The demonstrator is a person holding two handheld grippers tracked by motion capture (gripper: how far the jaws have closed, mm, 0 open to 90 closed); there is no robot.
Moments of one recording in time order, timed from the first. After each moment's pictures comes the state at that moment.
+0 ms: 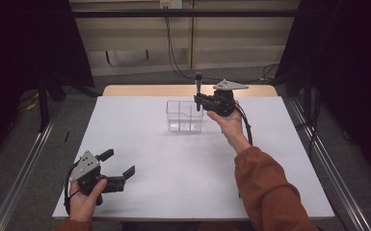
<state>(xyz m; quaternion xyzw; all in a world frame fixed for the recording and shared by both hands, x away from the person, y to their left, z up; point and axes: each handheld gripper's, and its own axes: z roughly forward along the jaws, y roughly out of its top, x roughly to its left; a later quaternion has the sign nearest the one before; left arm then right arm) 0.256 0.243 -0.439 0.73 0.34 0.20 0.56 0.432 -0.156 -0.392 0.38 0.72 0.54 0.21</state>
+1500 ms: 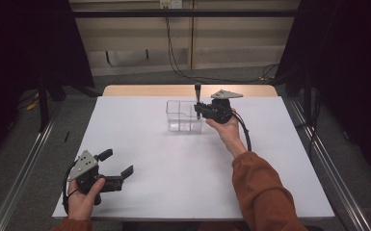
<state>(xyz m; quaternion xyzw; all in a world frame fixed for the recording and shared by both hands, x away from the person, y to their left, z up) 0.259 0.249 -0.441 0.73 0.34 0.20 0.56 0.441 -0.157 -0.438 0.40 0.73 0.52 0.19</state>
